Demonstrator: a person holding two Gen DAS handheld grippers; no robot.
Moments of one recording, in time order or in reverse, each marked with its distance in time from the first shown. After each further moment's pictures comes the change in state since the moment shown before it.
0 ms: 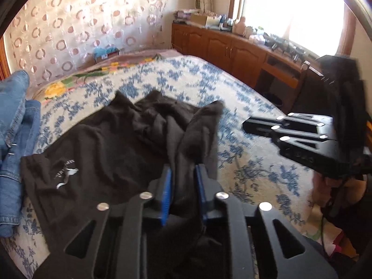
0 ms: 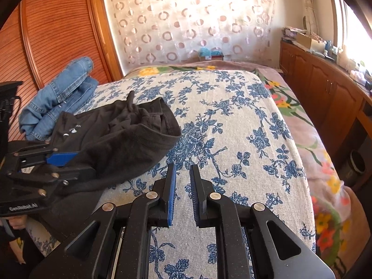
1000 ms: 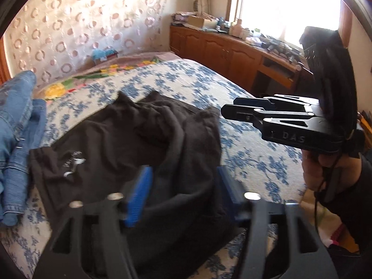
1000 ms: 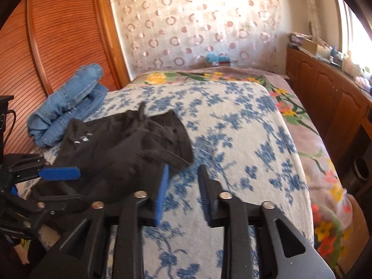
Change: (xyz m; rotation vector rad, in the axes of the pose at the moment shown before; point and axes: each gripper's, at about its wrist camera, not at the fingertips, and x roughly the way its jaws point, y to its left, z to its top) left arm -0.020 -0.001 -0.012 0.002 -0.013 0.001; right arm -0.009 0.018 0.021 -0.052 -0.033 0.053
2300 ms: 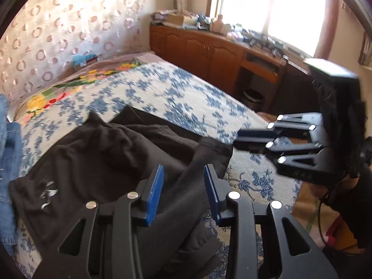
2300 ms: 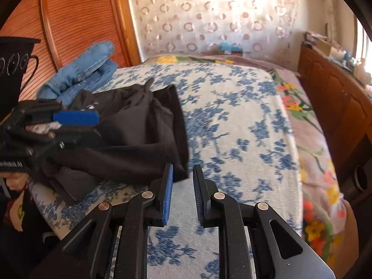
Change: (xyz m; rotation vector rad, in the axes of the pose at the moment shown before) left arm 0.034 -0.027 0.031 0.090 0.054 -0.103; right arm -0.018 -0.024 -0.033 -0.063 0.082 0.005
